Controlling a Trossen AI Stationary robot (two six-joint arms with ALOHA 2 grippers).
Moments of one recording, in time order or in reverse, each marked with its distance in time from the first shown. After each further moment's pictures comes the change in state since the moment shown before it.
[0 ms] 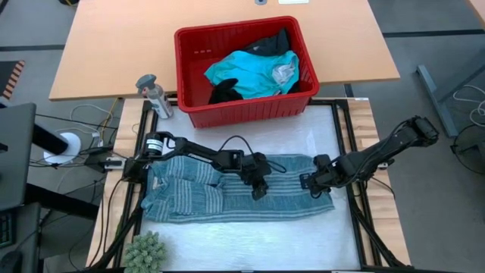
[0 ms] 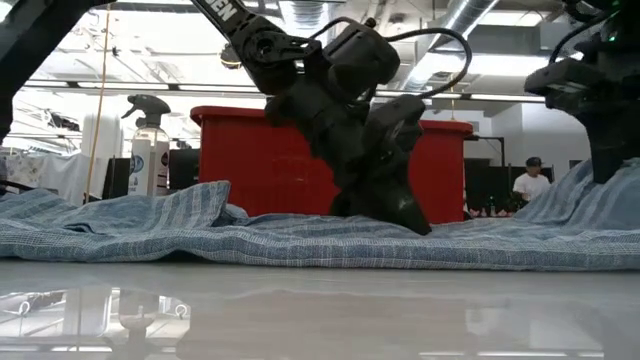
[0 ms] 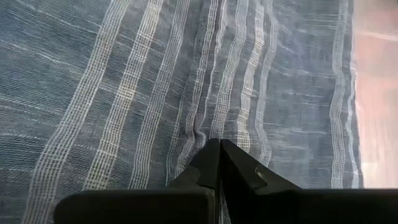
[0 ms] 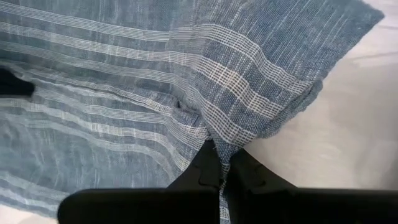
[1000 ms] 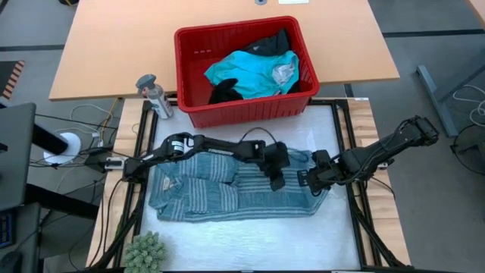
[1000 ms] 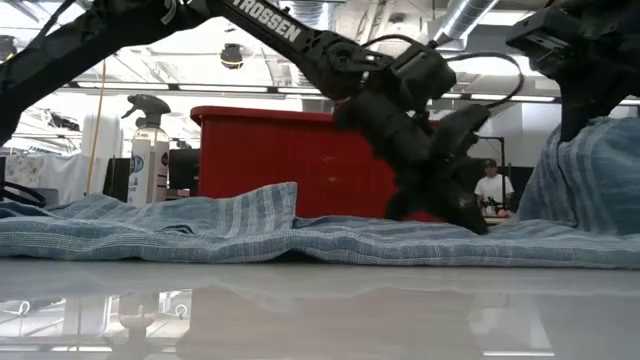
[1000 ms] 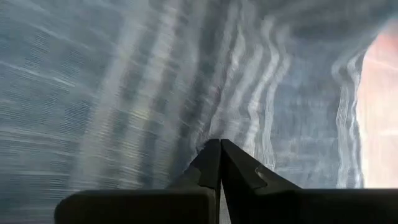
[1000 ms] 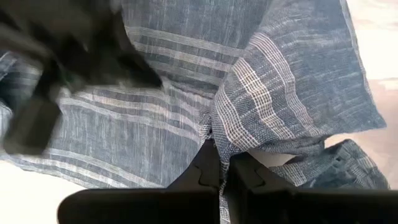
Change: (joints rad) left arm 0.076 0.271 0.525 -0.309 0.098 0.064; right arm 0.000 0.000 0.148 -0.064 0.078 -0.037
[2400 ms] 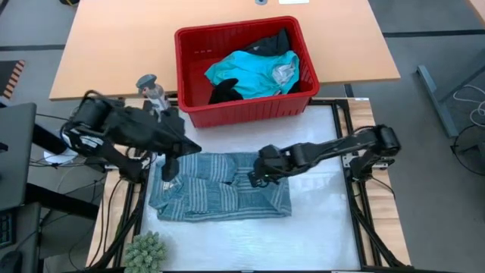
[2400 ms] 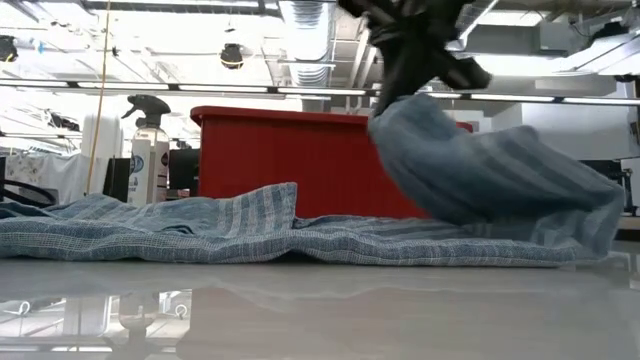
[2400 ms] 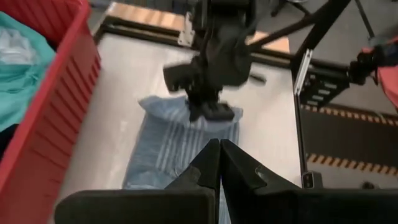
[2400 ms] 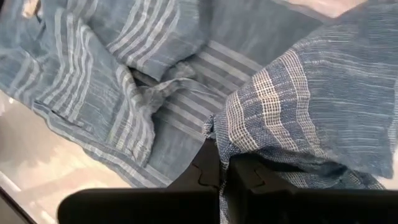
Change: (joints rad) left arm -0.364 -0.894 0.407 -1.106 -0.633 -0.025; right arm -0.224 0.531 0.519 0.244 -0.063 -0.523
